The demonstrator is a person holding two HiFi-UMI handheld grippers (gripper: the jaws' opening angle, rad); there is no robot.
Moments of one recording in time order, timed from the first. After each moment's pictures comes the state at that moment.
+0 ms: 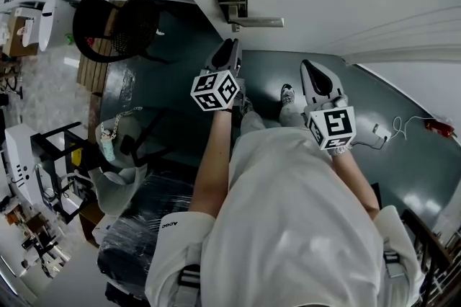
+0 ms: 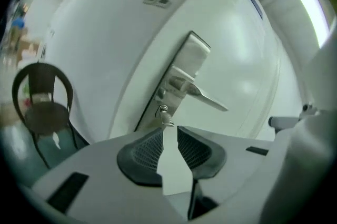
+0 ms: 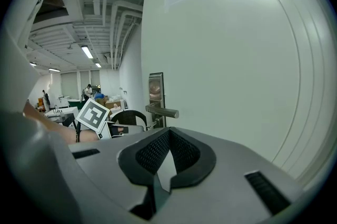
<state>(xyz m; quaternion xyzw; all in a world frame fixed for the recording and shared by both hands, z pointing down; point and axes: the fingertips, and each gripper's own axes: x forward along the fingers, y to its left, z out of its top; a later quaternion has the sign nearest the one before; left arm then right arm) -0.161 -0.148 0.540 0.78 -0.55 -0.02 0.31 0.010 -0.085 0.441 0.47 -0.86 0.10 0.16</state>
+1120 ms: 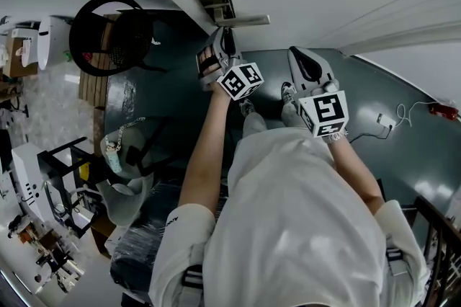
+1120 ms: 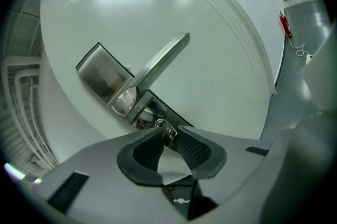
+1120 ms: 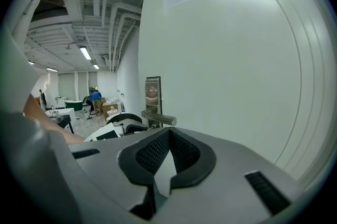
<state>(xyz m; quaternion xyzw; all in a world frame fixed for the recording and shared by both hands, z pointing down) -0.131 -0.186 0.553 0.70 -0.56 0.42 -0.17 0.005 -0.101 0.432 0.49 -0.86 0.09 0.14</state>
